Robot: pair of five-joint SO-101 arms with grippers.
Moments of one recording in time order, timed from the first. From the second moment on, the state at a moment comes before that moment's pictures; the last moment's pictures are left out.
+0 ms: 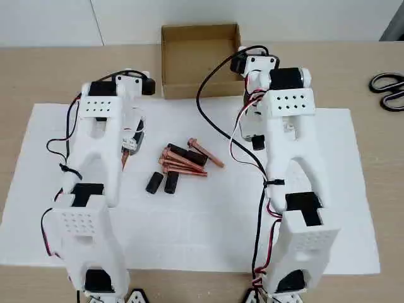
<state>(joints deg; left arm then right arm) -3.3 31.3 -21.2 94.1 -7.3 -9.1 20.1 -28.6 98.2 2.7</state>
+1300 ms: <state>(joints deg) -3.3 38.9 -27.0 91.0 -9.5 -9.2 20.1 -28.6 98.2 2.7</state>
